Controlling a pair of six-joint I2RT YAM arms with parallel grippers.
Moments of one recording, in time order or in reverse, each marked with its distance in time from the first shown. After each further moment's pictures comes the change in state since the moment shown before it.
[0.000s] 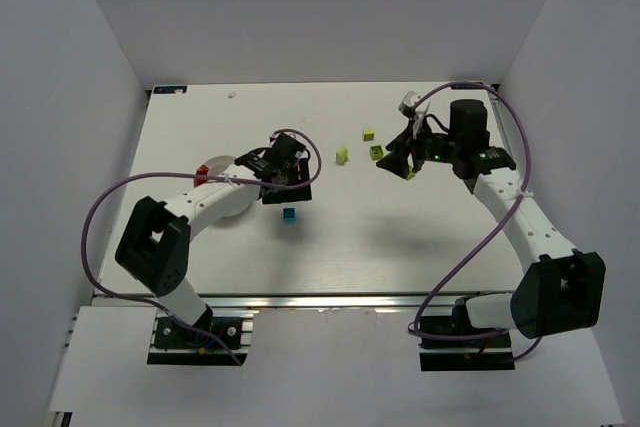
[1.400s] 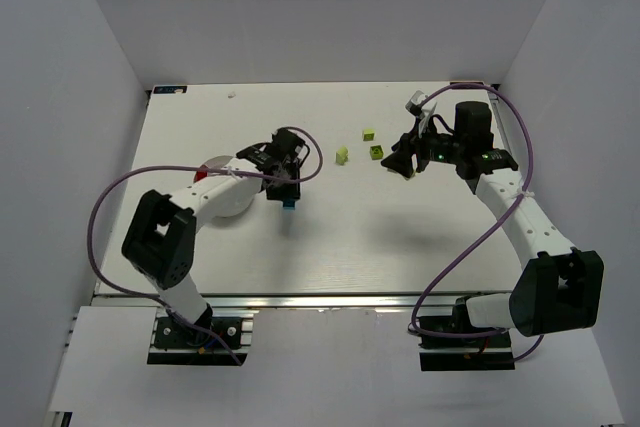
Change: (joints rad) left arm 0.034 0.098 0.040 -0.040 0.021 0.105; right arm -0.047 0.002 -0.032 0.028 0.008 0.055
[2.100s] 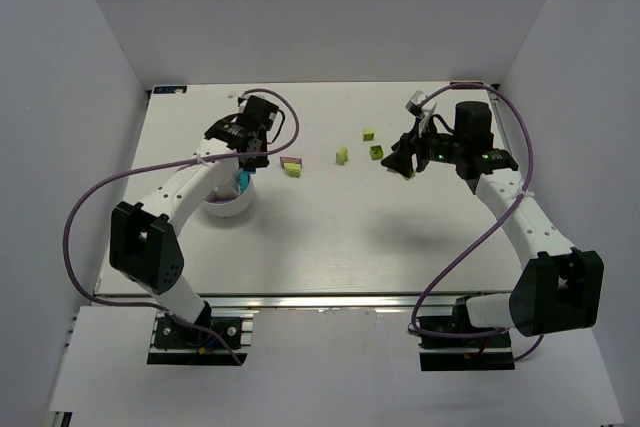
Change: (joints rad) left arm 0.135 -0.101 0.220 -0.189 -0.288 0.141; right arm 0.000 0.000 0.000 0.005 0.000 0.000
